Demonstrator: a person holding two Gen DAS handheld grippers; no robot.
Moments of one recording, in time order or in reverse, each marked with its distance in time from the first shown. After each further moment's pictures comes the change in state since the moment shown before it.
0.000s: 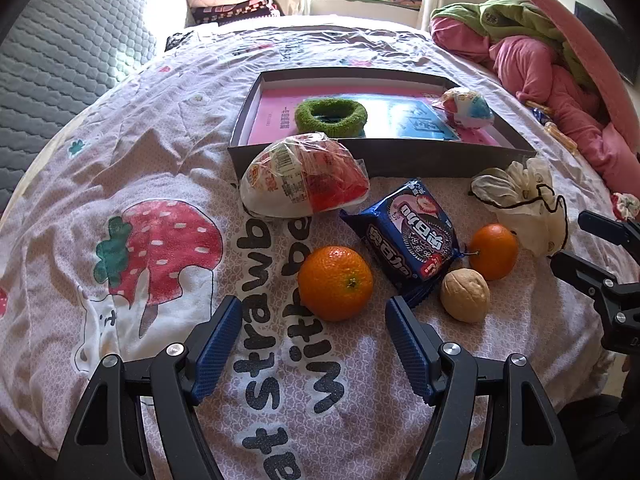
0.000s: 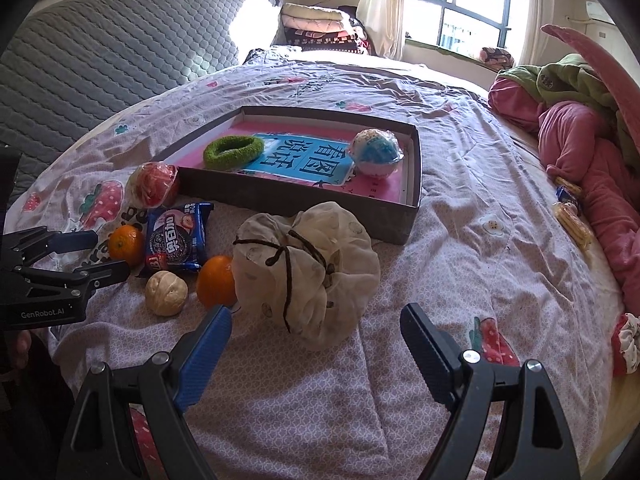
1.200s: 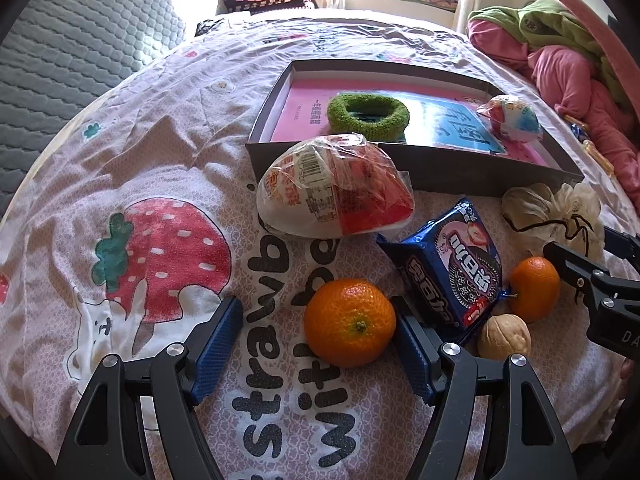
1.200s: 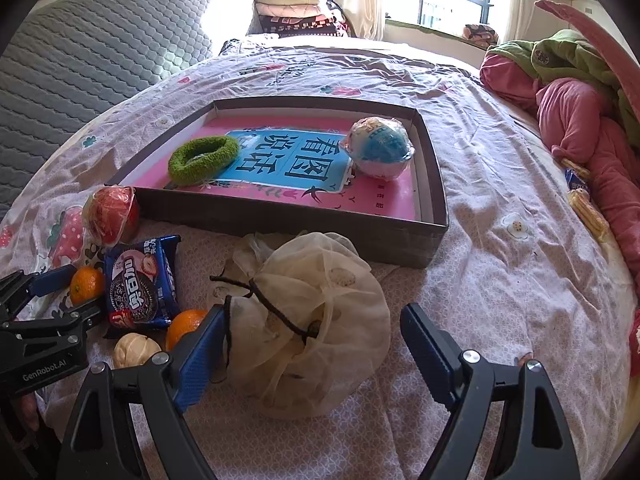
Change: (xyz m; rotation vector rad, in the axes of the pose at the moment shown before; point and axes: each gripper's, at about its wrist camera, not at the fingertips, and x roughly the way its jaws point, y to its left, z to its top) left arm 0.030 0.003 0.017 -0.087 0.019 0.092; right arm 0.051 0.003 0.032 0.088 0.056 -0.036
